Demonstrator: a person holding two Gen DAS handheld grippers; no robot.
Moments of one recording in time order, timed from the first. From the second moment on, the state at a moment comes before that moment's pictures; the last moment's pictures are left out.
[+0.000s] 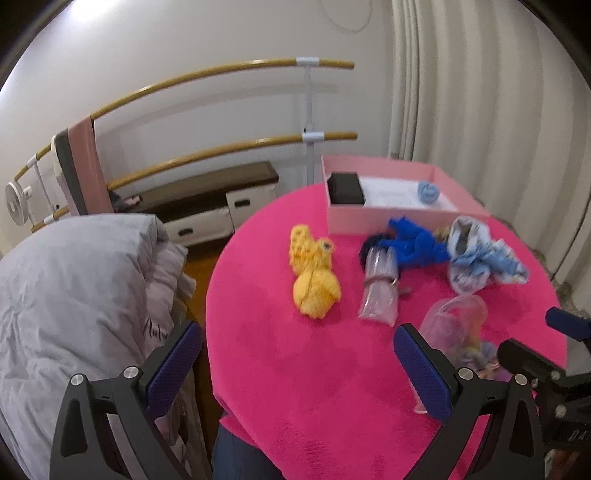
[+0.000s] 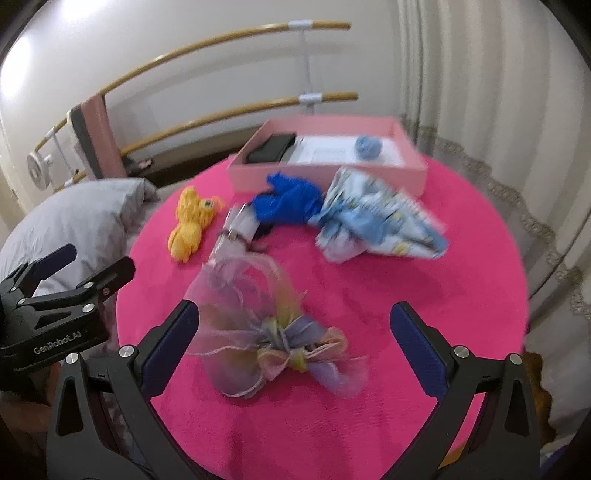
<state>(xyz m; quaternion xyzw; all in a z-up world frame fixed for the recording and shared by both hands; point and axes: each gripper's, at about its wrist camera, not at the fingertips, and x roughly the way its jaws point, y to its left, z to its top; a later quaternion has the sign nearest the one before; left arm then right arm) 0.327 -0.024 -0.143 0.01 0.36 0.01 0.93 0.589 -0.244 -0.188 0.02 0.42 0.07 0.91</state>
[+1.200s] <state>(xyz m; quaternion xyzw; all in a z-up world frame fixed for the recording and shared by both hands) 0.457 -0.086 -0.226 0.02 0.44 -0.05 0.90 0.632 -0.297 -0.241 0.02 0.45 0.02 0.89</state>
